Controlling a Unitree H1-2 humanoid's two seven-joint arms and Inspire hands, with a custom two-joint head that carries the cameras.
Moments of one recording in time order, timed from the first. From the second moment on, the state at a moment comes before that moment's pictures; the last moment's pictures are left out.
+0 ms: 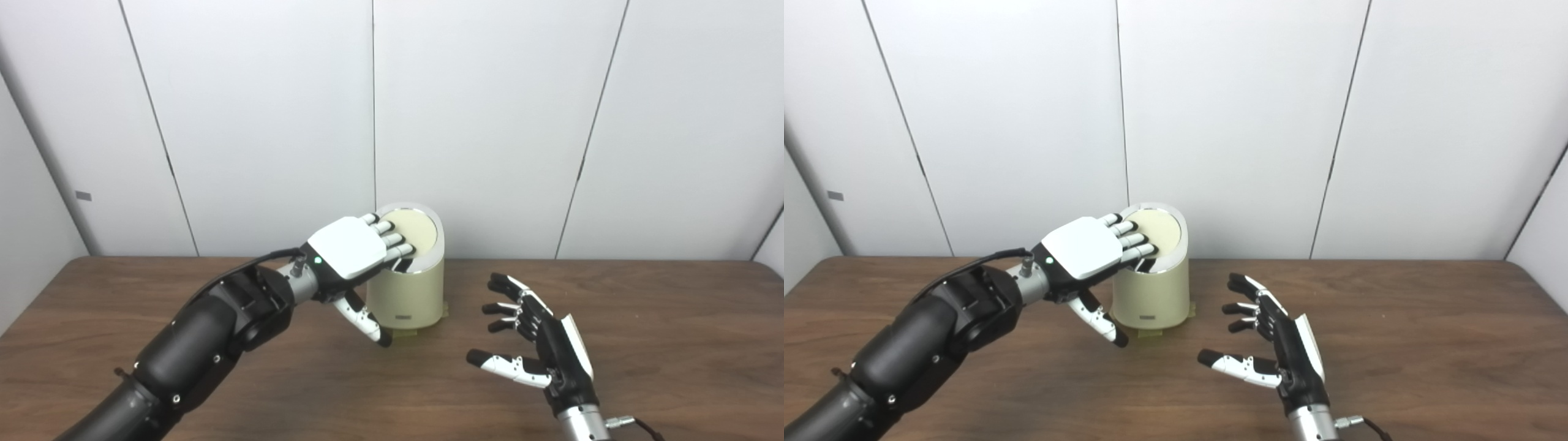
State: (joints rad) left arm -0.78 0.47 -0.56 0.08 1.11 -0.21 -0.47; right arm -0.16 -0.05 0.04 0.04 -0.18 -0.20 -0.05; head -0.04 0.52
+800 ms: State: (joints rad) left arm -0.64 0.34 -0.13 0.14 0.67 -0.11 -0.27; right arm -0.14 -0.05 0.04 0.04 -0.16 -0.20 -0.04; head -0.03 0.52
